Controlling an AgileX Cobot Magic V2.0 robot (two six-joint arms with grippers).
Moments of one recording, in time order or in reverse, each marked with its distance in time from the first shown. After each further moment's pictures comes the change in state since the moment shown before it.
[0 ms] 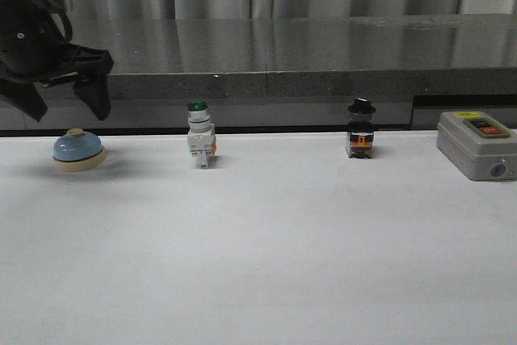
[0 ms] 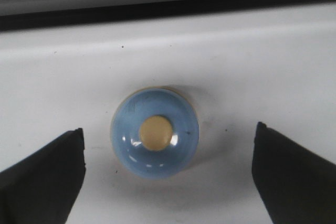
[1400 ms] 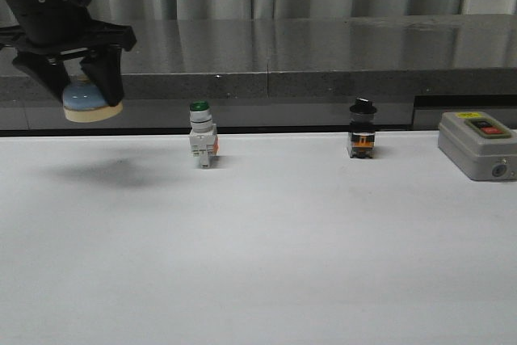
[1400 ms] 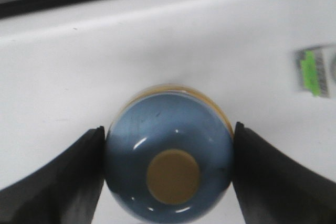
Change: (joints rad) left arm -0.096 -0.036 -0.116 0.034 0.266 0.000; right arm 0.000 0.000 0.000 0.000 0.000 0.000
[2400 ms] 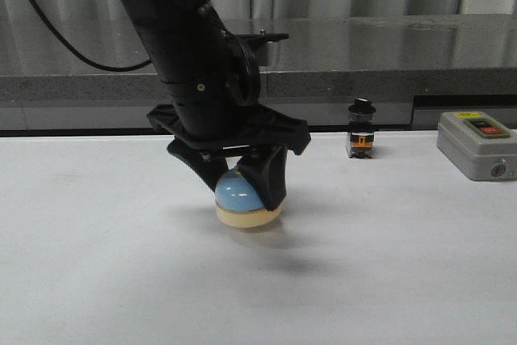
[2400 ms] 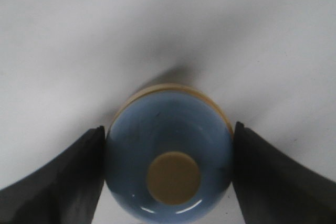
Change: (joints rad) left arm -0.449 0.008 0.217 -0.081 -0.193 -0.011; right arm 0.000 0.000 0.000 0.000 0.000 0.000
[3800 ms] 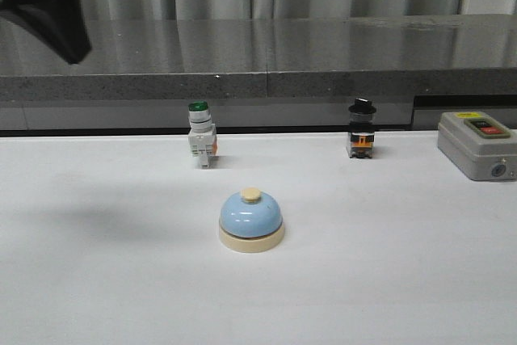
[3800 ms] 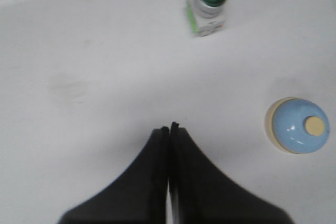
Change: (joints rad) left arm 0.381 -0.395 0.082 0.013 0.173 0.000; right arm 0.000 0.000 0.000 0.000 0.000 0.000
